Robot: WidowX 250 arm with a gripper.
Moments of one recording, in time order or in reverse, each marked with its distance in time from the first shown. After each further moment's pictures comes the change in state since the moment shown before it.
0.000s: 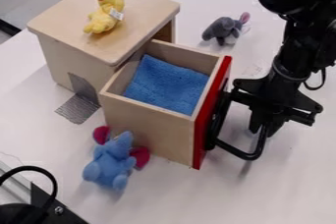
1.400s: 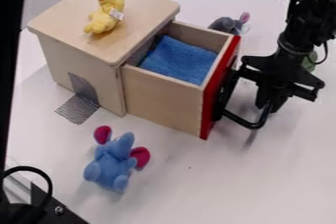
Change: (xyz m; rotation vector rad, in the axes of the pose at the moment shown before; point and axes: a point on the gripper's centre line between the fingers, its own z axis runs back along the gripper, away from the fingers) arm 0.046 0.001 -0.002 -0.007 -0.028 -0.045
